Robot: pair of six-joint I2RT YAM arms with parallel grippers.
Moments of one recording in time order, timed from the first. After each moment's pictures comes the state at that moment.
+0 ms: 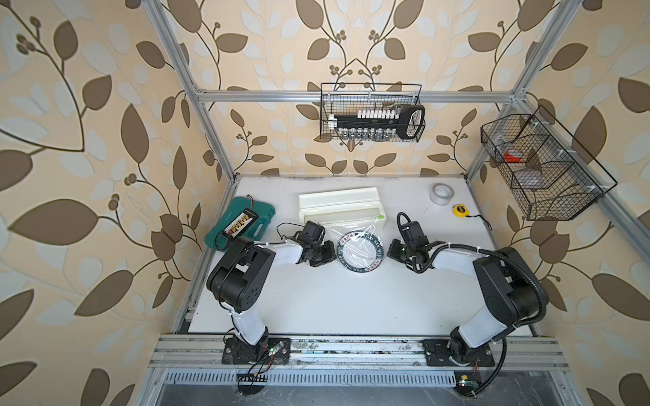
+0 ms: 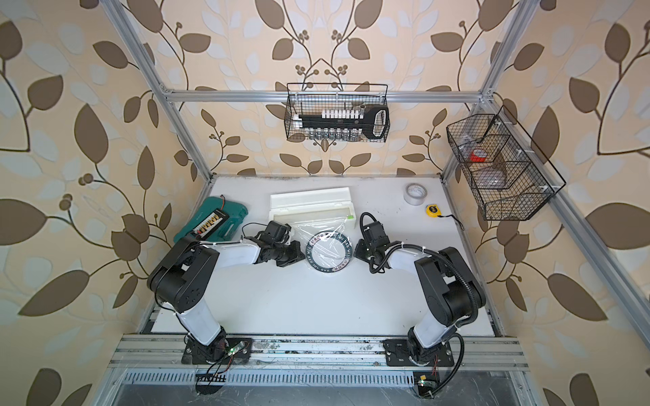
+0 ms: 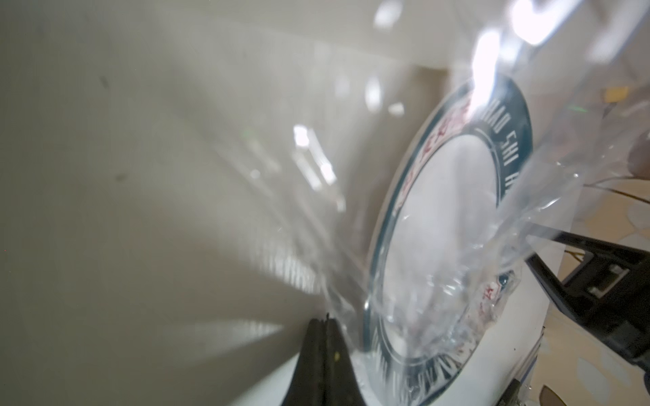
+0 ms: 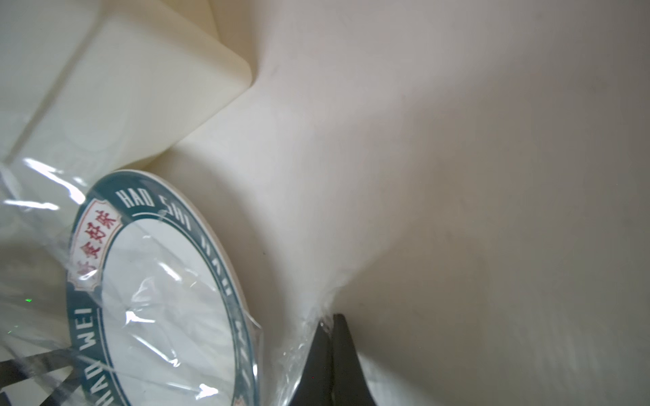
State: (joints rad) left arm -0.44 1.76 0.85 -0.08 0.38 -0.75; right arm 0.36 1.66 0.75 -0.06 -0.05 0.75
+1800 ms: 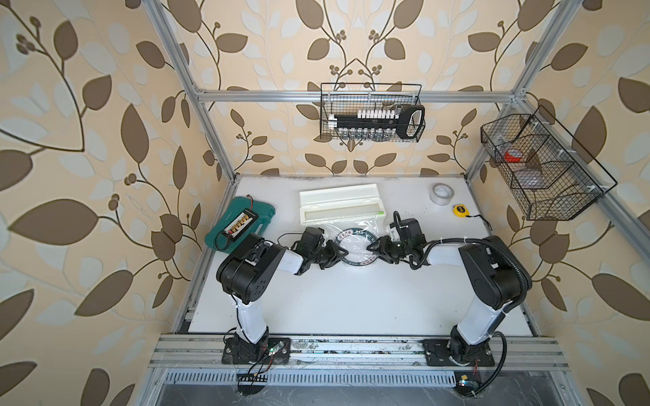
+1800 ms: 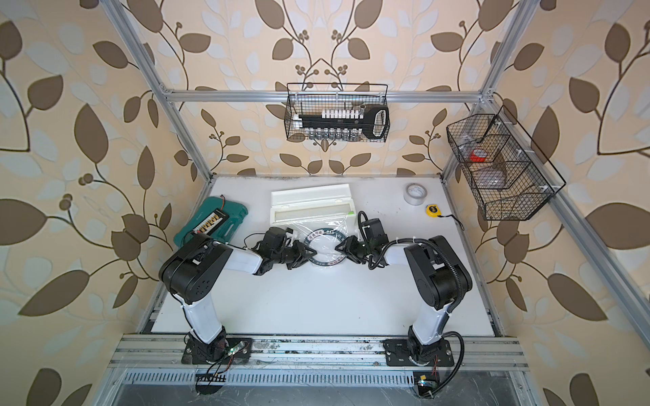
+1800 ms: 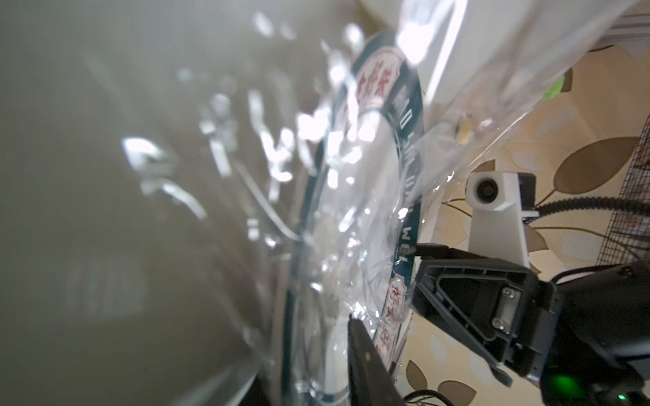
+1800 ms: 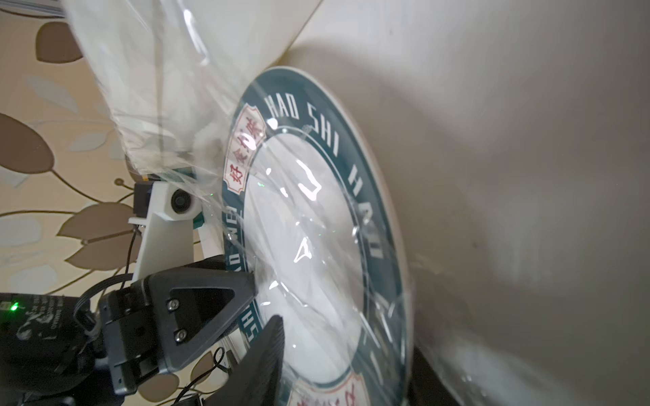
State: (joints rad) left arm -0.47 1.83 0.67 0.50 0.58 -1.16; right arm 0.33 1.78 0.75 0.20 -0.58 0.91
